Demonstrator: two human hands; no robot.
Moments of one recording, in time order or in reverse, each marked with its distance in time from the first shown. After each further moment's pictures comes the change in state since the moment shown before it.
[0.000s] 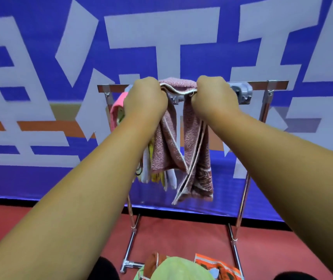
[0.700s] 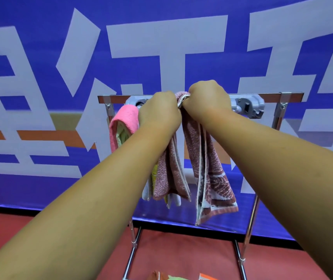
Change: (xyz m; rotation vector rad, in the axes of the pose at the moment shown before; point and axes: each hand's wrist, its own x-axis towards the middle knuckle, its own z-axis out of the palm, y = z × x) left_hand 0.040 0.010 0.047 0.085 -0.072 0.143; right_hand 0.067 -0.013 0.034 0.033 -0.029 0.000
